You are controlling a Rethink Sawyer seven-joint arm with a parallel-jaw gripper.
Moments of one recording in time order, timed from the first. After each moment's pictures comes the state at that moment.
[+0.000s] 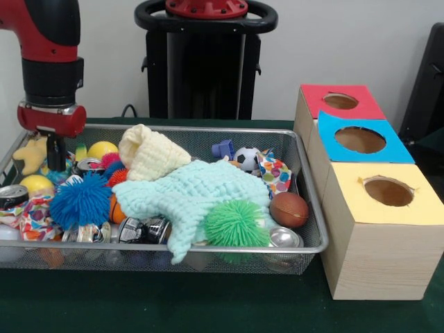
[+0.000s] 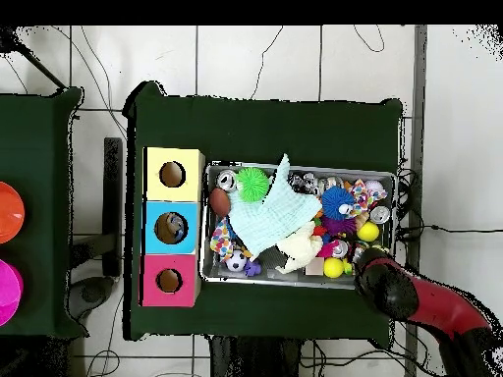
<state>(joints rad) -0.96 -0.54 0.23 1.78 -0.57 0.15 1.71</state>
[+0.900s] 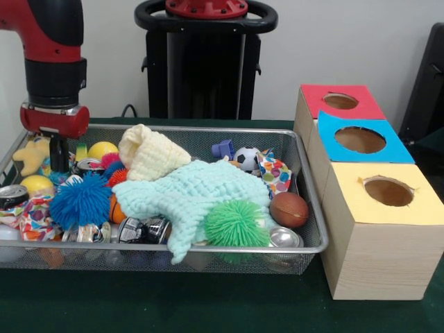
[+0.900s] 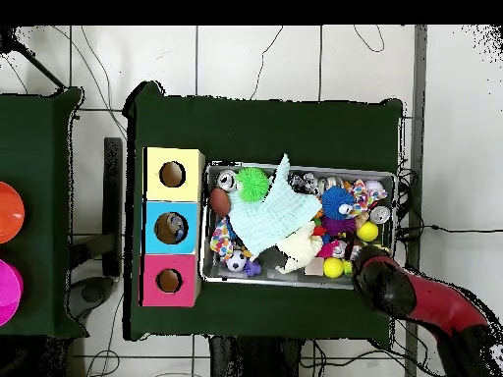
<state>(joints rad) -0.94 -0.55 0.23 1.78 -0.57 0.15 1.71</state>
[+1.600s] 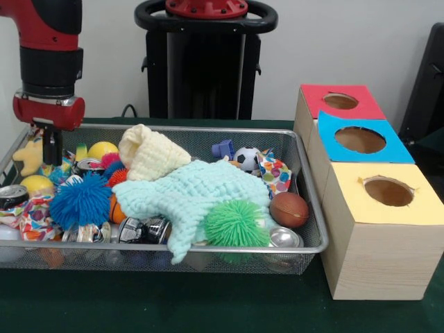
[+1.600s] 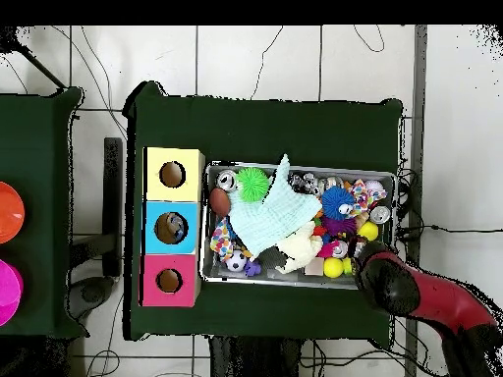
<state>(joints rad) -0.92 -0.61 0.23 1.78 -0.57 0.18 1.71</state>
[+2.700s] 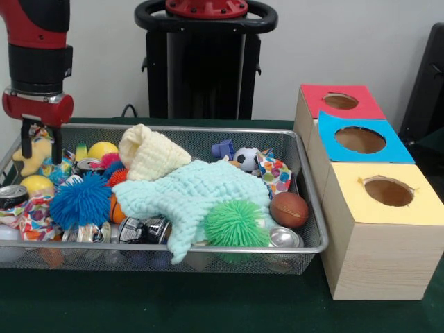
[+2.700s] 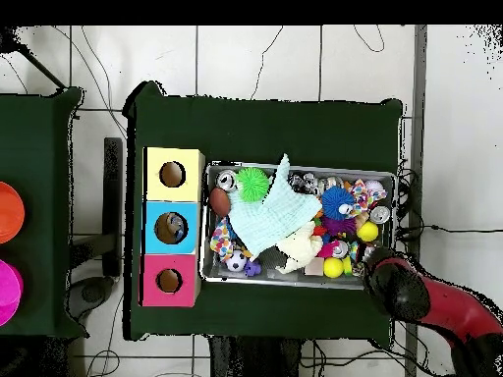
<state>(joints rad) -0.97 -0.60 0.23 1.78 -0.57 0.19 1.71</state>
